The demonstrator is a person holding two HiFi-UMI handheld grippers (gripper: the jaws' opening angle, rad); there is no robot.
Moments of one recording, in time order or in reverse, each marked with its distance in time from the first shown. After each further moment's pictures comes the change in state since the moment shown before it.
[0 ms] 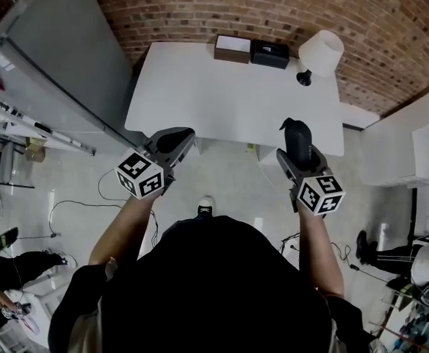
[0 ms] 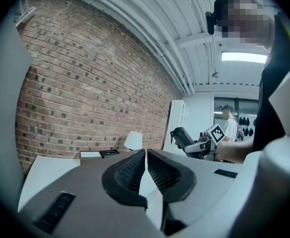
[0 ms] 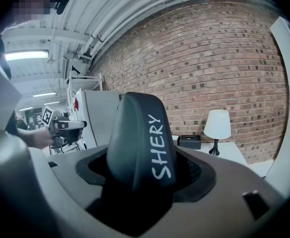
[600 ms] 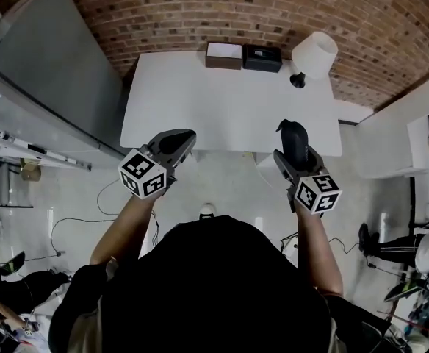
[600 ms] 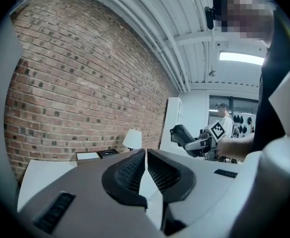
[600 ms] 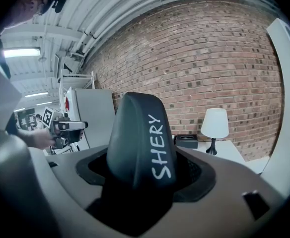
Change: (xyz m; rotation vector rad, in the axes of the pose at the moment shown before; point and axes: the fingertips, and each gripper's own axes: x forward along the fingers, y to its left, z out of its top) left arm 0.036 0.050 0.002 0.023 0.035 -0.079; right arm 0.040 -0.010 0.009 0.028 0.006 -0.071
